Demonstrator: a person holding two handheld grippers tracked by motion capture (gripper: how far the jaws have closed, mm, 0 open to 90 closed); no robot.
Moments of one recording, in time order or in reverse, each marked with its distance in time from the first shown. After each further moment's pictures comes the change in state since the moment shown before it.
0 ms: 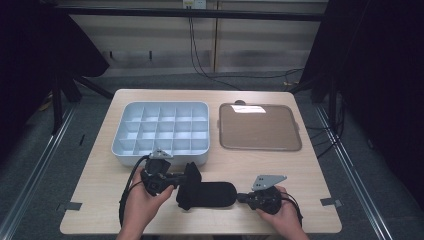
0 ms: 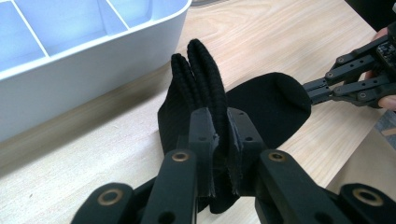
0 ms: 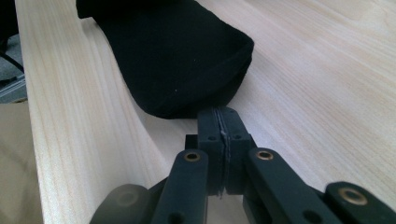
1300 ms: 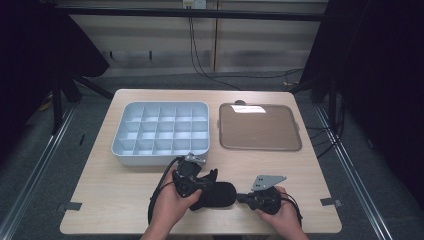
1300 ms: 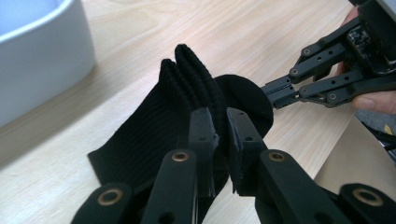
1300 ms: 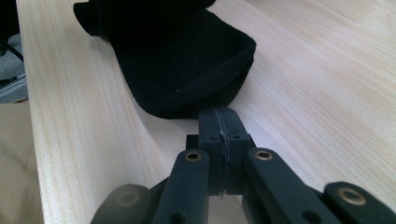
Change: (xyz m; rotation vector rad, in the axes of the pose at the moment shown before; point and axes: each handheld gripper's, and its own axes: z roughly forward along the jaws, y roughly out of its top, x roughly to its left) left arm -0.044 0.016 0.053 0.092 -0.078 0.090; right arm 0.001 0.000 0.001 -0.005 0.005 -0.007
